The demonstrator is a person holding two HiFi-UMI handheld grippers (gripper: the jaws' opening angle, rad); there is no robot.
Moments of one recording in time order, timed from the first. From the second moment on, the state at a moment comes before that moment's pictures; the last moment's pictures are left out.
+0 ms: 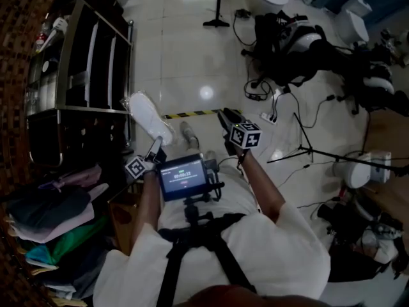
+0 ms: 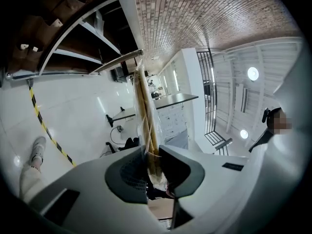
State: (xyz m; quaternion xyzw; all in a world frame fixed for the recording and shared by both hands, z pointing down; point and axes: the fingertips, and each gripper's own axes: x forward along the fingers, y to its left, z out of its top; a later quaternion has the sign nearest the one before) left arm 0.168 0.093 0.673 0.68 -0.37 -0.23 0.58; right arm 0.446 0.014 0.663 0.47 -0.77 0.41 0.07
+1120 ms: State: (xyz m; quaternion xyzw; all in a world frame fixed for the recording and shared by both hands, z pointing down) left arm 0.103 -0.172 0.686 0.66 -0.42 -0.26 0.57; right arm 0.428 -0.269 0.668 0.47 -0.78 0.41 0.08
